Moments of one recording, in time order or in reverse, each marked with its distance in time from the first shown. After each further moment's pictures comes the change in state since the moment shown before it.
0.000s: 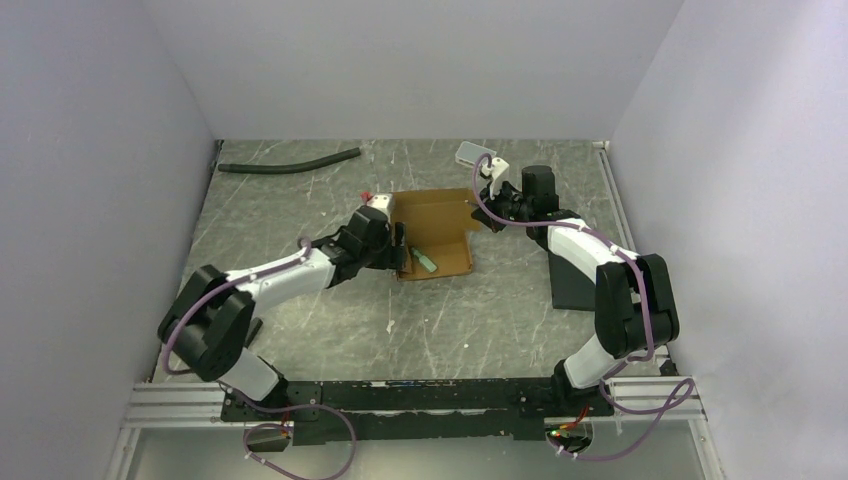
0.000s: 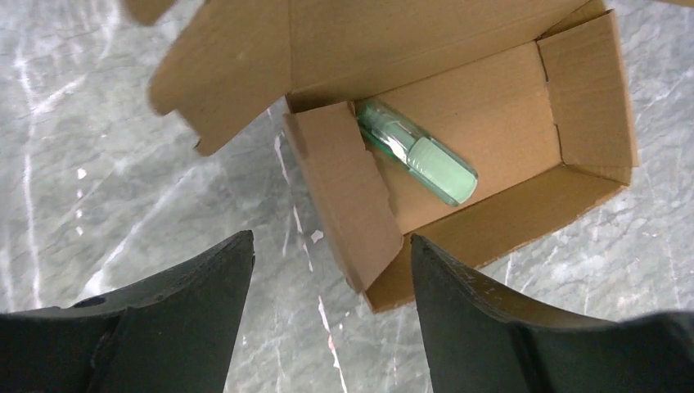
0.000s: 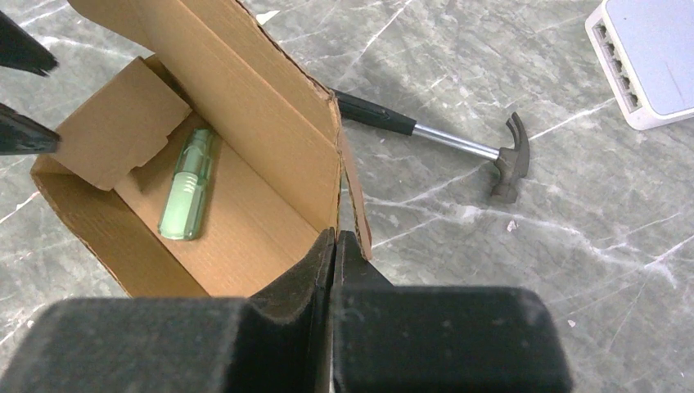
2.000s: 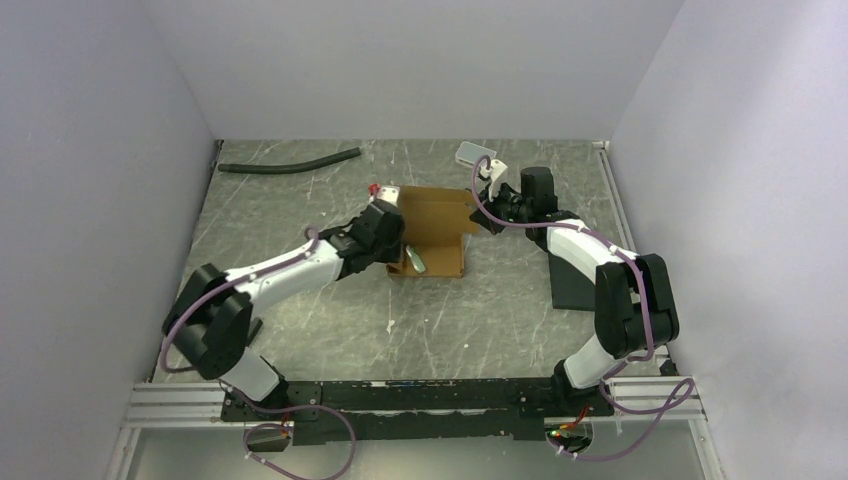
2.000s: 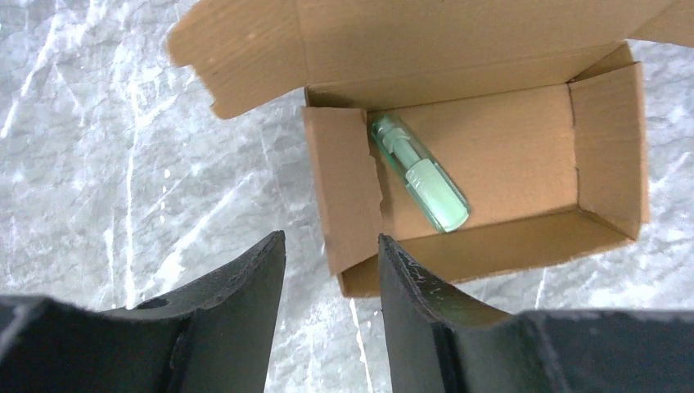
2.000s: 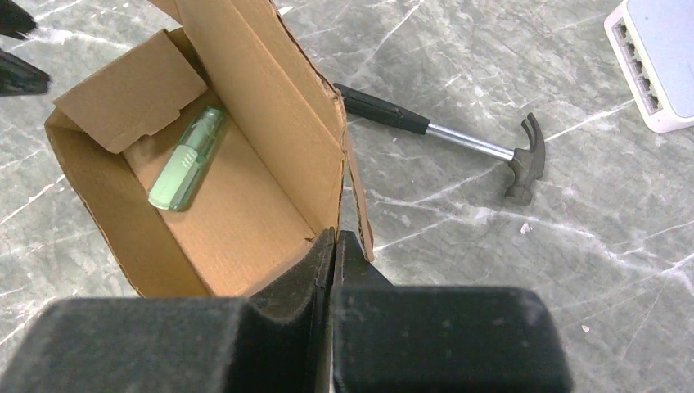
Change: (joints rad) left arm -0.065 0.081 0.170 -0.182 -0.202 0.033; right arm 0.005 0.000 -0.008 -0.003 -0.018 -0.003
